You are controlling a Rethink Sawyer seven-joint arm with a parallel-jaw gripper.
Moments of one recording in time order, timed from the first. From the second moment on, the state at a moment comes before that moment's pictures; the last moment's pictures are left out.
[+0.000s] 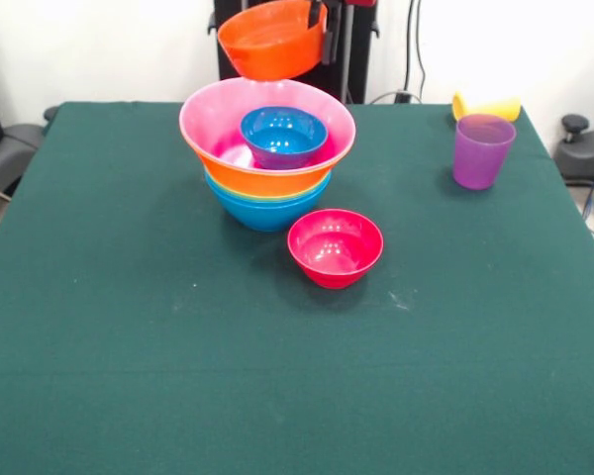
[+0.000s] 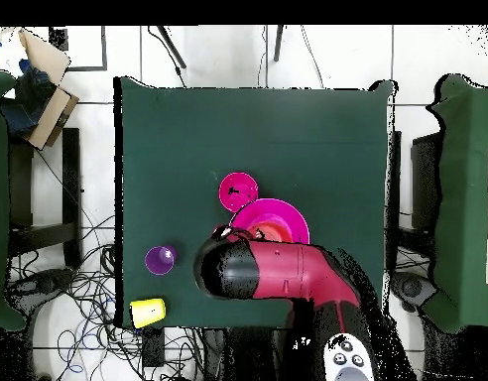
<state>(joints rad) -0.32 -0.98 0.09 1.99 -0.22 0.51 2.03</state>
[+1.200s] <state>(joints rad) -0.31 -0.80 0.10 1.99 -0.29 0.29 2.03</state>
